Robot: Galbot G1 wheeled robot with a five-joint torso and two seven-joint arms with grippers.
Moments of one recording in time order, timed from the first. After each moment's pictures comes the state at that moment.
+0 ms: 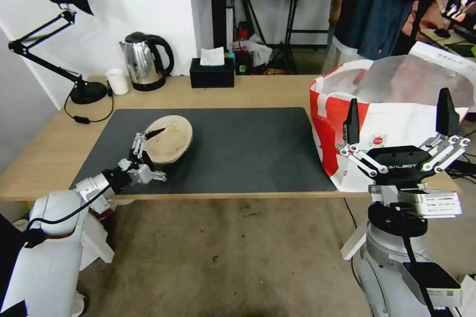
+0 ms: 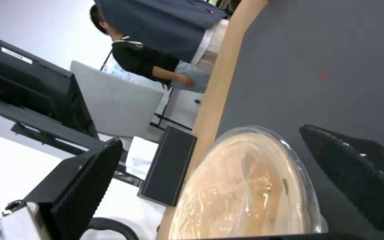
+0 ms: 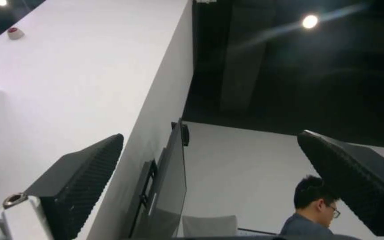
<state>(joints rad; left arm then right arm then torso) 1.14 -1.20 -0.82 -1.75 0.27 -0.66 0.84 -1.52 1.41 0.51 2.36 -0.17 0.70 0.14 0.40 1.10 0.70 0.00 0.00</state>
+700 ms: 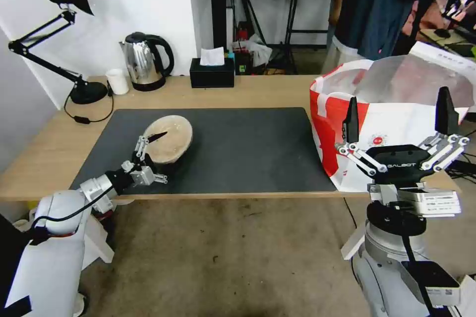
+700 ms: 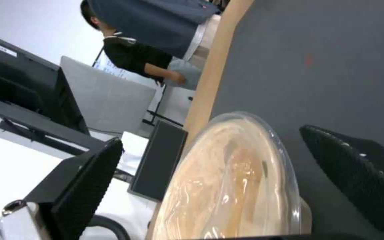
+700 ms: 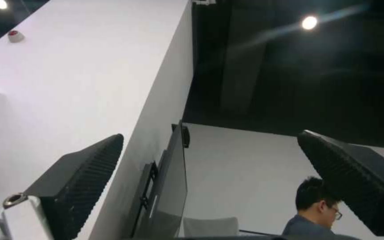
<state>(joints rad) 1.12 -1.19 -0.81 -1.71 0.29 -0.67 0.84 -1.52 1.41 0.51 2.36 -0.17 0.69 0.14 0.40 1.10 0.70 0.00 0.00</state>
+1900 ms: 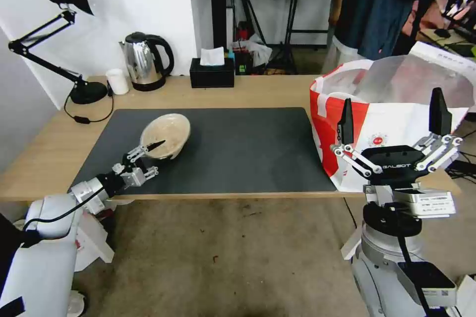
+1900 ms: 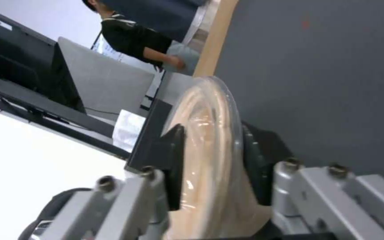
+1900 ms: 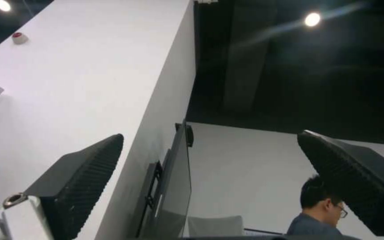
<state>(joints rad) 1.13 -1.19 -0.84 -1.65 0.29 -0.68 0.84 -1.52 1.41 0.49 2.37 -0.18 0.69 0.13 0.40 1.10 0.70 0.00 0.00</state>
